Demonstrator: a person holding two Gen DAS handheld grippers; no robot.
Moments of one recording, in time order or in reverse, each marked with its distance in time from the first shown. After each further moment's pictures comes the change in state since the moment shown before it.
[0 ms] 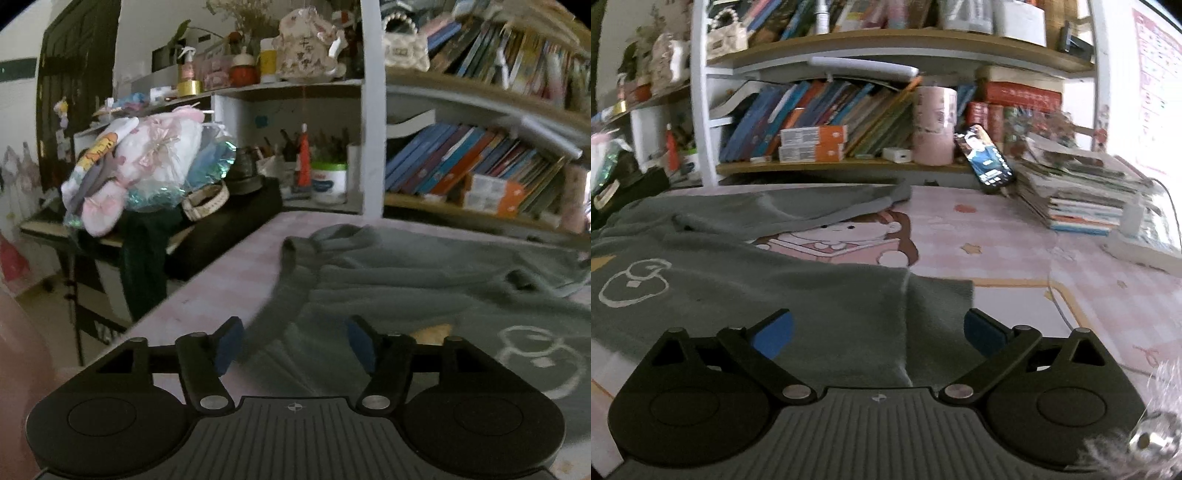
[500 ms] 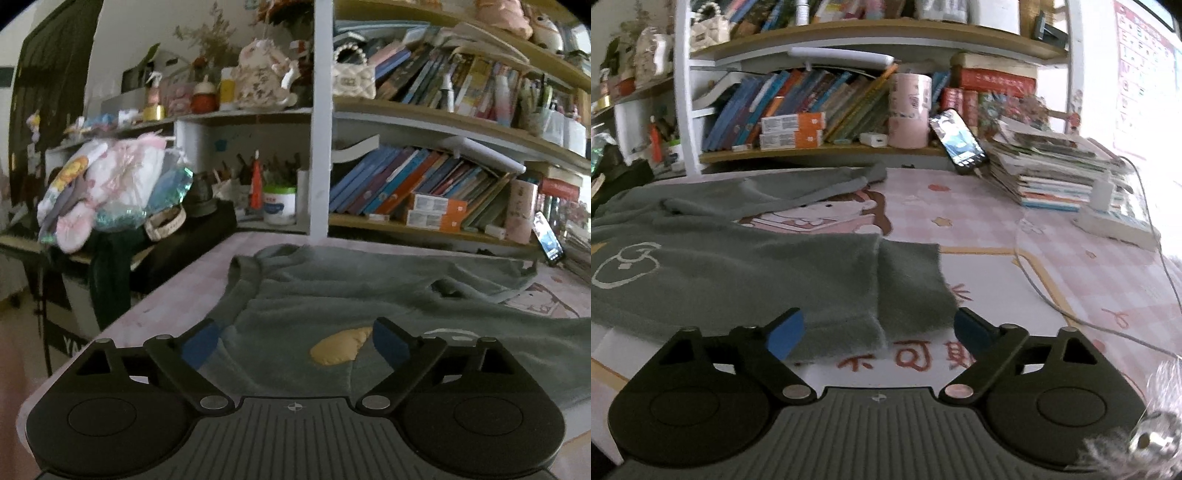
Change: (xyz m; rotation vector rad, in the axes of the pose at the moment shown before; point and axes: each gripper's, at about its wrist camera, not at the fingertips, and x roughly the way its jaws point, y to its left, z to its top) left arm -0.044 -0.026 -0.004 0.050 -0.077 -0.102; right arm -0.021 -0.009 -0.017 0.029 0.041 -0.070
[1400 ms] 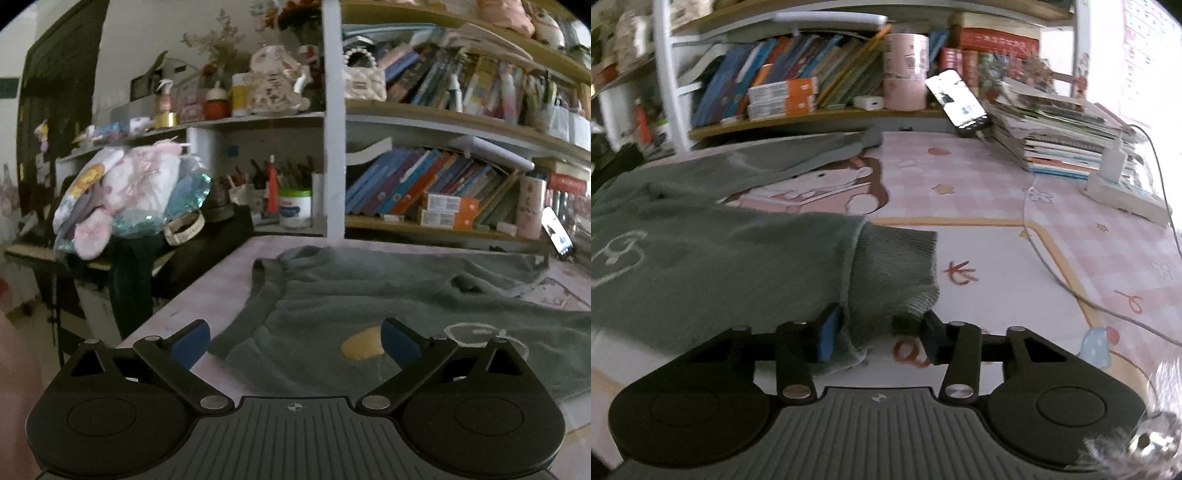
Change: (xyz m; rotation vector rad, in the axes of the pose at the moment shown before) left arm -0.006 0.017 -0.002 0.020 -0.011 0.030; right arm 0.019 0.002 0.009 -0.004 0.131 0.032
